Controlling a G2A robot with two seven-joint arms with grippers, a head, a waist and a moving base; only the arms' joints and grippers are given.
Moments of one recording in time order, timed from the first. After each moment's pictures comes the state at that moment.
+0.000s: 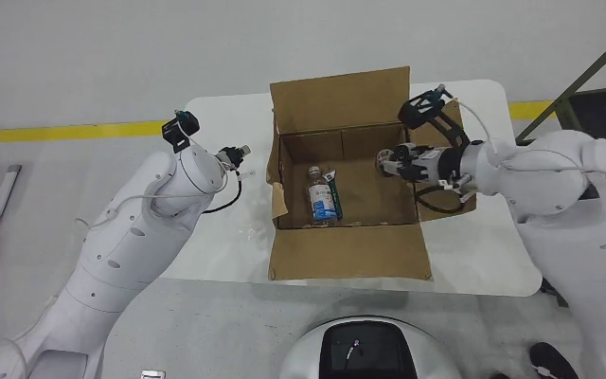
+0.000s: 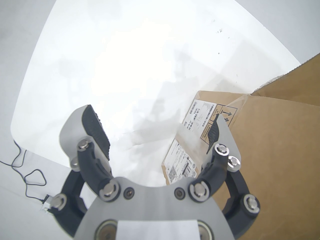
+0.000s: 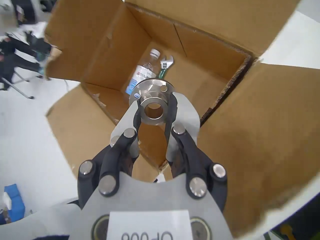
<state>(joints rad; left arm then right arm) 0.24 -0.88 -0.59 -1.53 0.29 0.98 -0.84 -0.73 -1.15 1.22 -1.81 -0.69 0.04 1.30</state>
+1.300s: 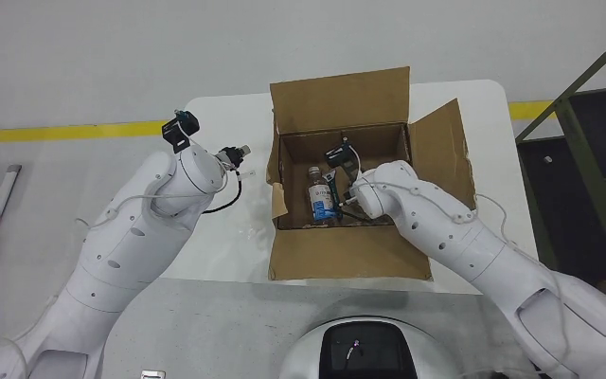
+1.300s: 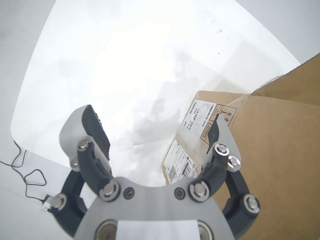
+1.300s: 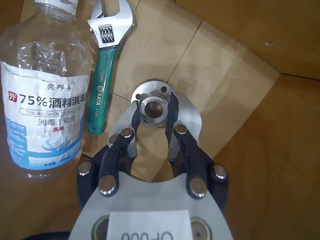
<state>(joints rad) 0.24 -0.88 -0.59 -1.53 0.29 0.98 -0.84 -0.44 -1.40 0.65 -1.12 -0.93 0.32 1.08</state>
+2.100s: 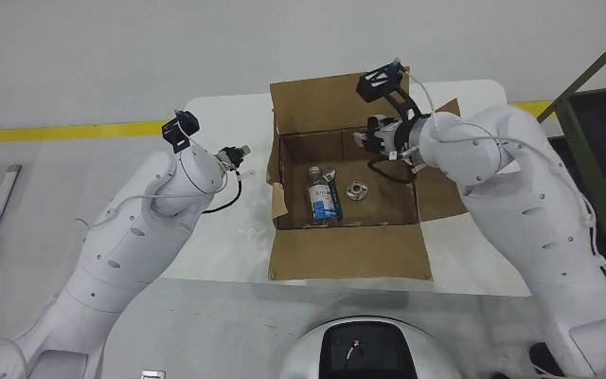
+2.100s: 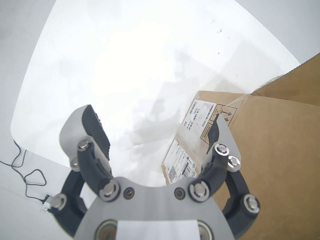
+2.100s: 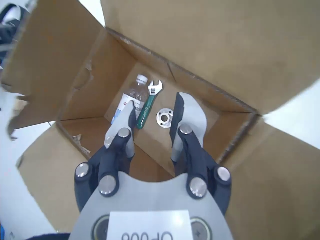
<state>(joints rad) 0.24 -0.88 -0.59 -1.53 0.29 0.98 -0.84 -0.59 -1.27 1.22 -1.70 -0.80 0.06 1.19</state>
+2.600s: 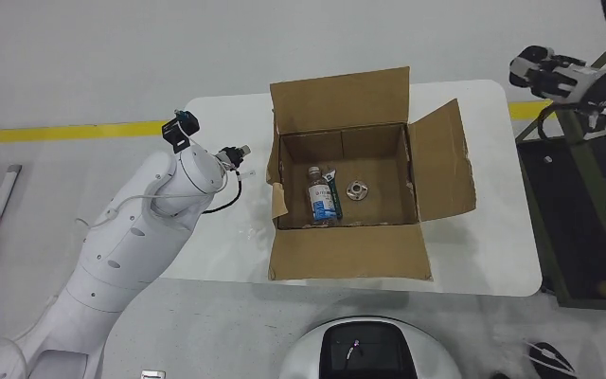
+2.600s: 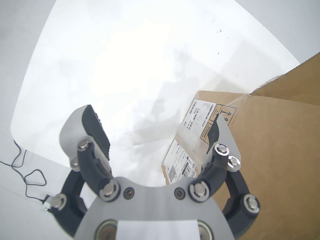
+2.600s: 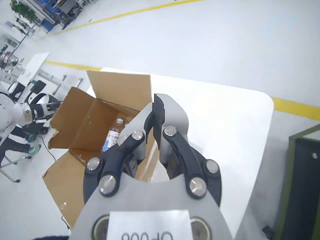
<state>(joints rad) 0.24 -0.88 -0.59 -1.53 0.29 0.98 -0.84 -0.78 -1.18 1.87 -1.77 -0.61 -0.10 1.18</state>
